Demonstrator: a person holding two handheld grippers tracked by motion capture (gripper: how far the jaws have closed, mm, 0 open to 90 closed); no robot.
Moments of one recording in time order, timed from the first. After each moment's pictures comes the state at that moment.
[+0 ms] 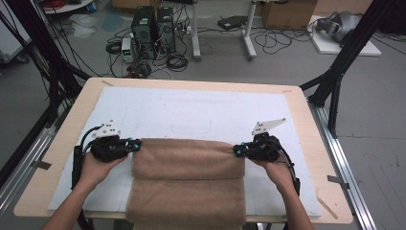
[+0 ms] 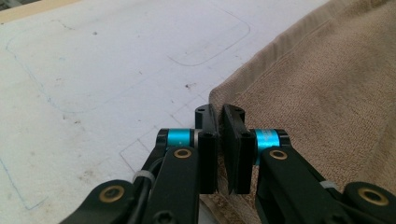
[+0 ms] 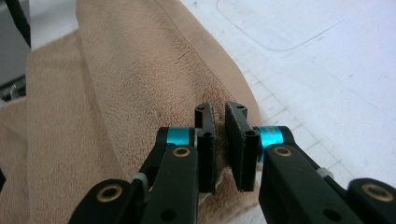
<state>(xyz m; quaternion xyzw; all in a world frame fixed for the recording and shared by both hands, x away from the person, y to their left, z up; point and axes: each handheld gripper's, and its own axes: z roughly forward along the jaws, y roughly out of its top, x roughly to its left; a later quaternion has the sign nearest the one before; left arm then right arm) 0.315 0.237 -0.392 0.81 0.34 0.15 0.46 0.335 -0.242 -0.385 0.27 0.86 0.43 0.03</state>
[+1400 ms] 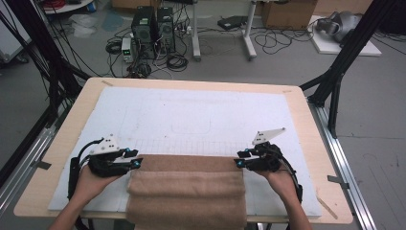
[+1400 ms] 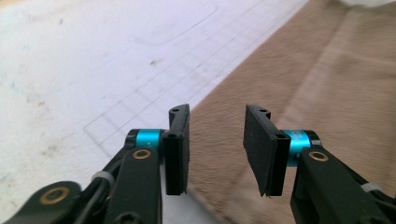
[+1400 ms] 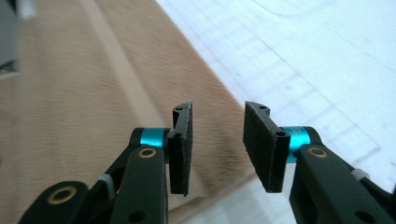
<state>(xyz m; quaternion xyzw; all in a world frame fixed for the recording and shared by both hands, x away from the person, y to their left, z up) 0.293 0.239 -0.409 0.83 0.31 0.13 0.44 0.322 -0.247 -0.404 0.28 0.87 0.40 0.03</state>
